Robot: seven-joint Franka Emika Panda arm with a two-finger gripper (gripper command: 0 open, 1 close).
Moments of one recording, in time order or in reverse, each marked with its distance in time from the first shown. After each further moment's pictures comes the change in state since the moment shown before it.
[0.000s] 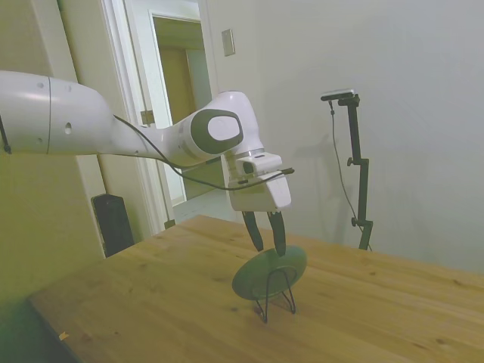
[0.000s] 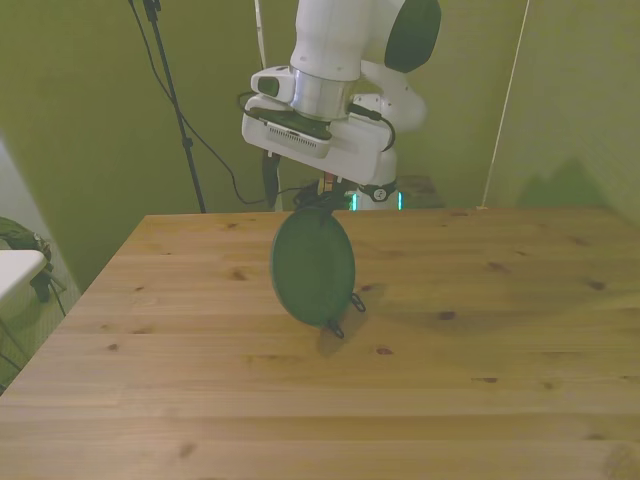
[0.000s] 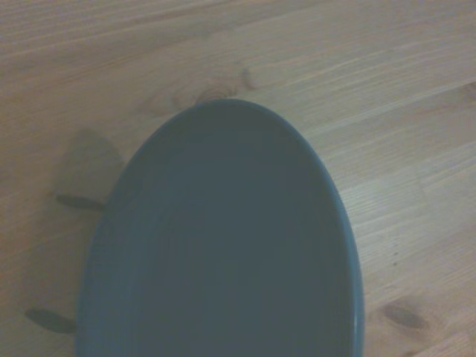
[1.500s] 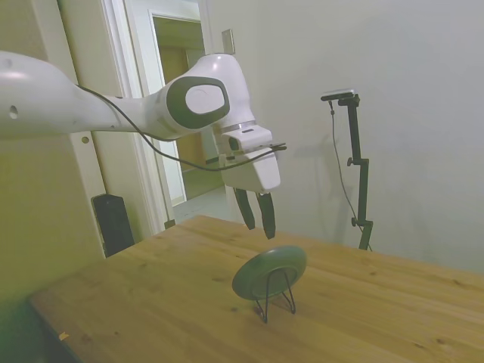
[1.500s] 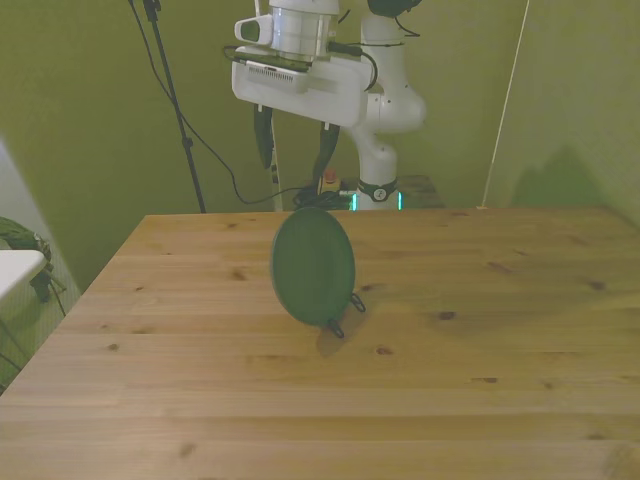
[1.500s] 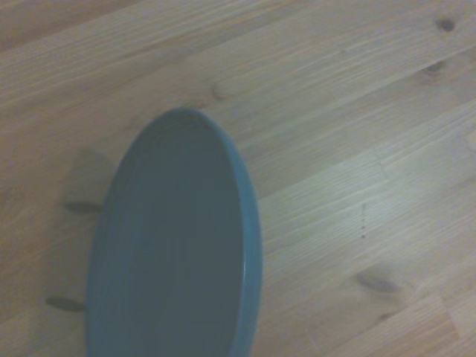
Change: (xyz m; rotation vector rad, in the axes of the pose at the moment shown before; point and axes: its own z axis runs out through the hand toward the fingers) arm 0.017 0.050 -0.048 0.082 -0.040 0.100
